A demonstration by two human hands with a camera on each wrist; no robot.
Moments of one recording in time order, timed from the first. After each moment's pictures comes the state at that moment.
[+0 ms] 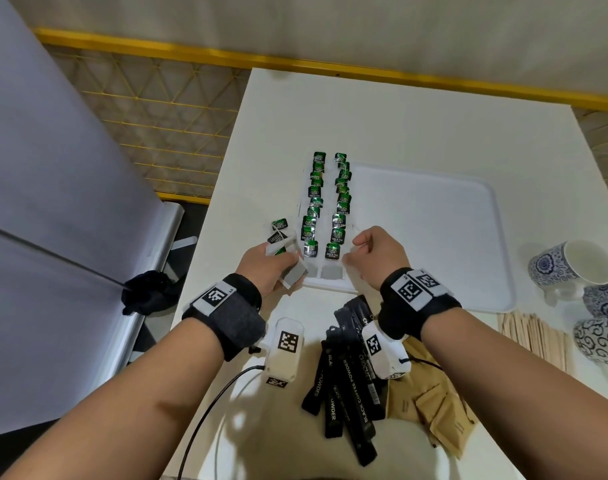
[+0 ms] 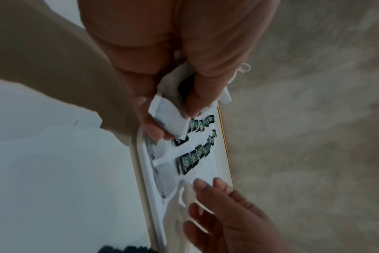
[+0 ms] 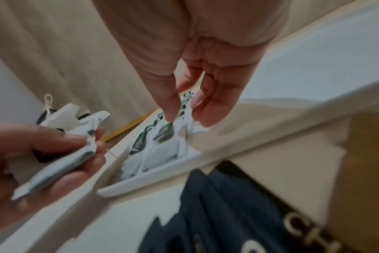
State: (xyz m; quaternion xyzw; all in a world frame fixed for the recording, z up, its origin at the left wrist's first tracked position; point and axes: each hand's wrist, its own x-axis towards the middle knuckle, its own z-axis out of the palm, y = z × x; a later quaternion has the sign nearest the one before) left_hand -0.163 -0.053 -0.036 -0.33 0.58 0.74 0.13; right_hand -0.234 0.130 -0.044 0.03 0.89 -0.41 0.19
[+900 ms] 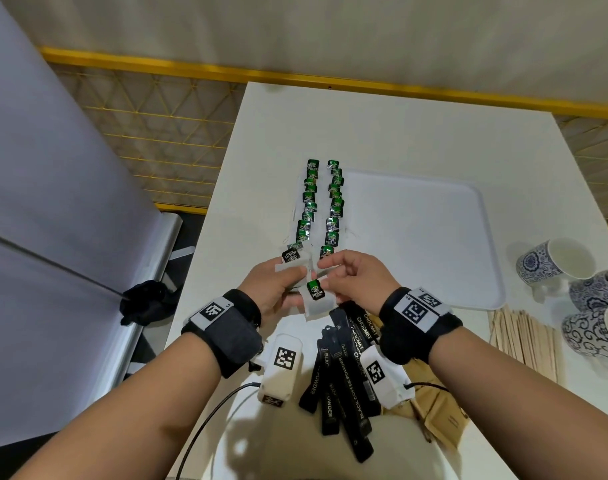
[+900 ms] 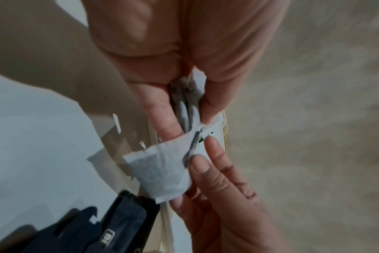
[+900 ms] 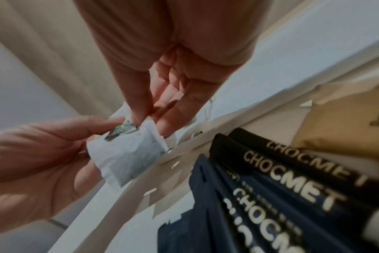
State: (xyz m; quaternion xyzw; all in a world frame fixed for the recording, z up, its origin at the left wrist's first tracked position) left_hand -0.145 -0.032 -0.029 -0.30 0.53 0.77 0.16; right_hand -0.193 0.131 -0.029 -0.04 0.77 -0.56 0.31
